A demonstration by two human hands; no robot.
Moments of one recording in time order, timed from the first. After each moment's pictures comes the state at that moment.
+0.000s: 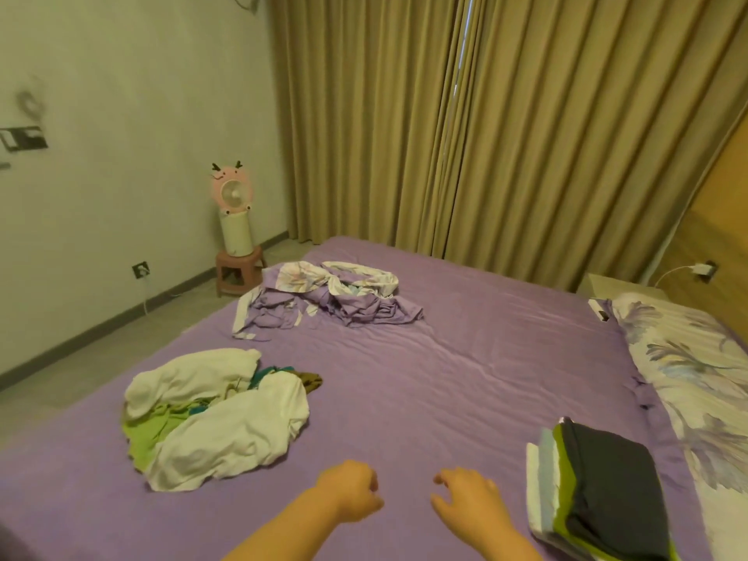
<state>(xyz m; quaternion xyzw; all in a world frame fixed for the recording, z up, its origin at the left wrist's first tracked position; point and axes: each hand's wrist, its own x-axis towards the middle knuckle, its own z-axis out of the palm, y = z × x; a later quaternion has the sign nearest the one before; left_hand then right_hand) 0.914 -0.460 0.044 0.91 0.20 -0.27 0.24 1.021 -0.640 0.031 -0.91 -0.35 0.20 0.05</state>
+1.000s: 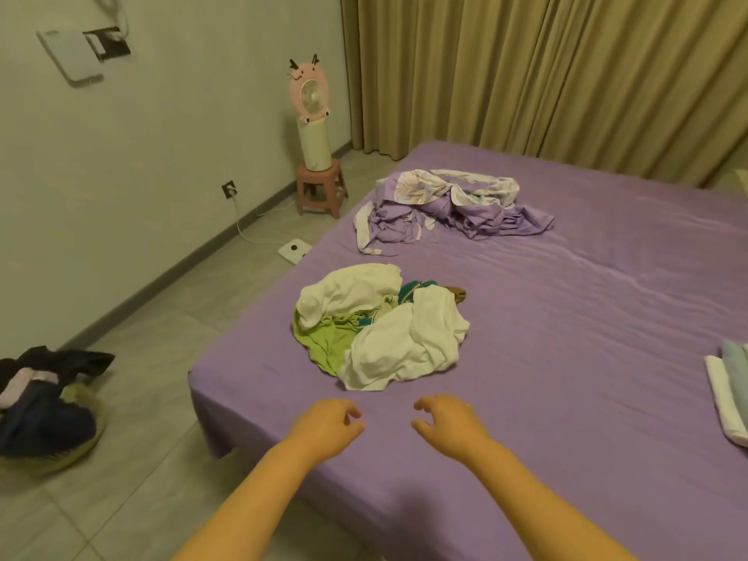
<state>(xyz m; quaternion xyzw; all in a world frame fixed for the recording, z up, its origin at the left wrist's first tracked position) 0.603 -0.156 0.001 0.89 0.32 -0.16 0.29 0.754 -0.313 -0.022 -0.87 -0.42 0.25 0.07</state>
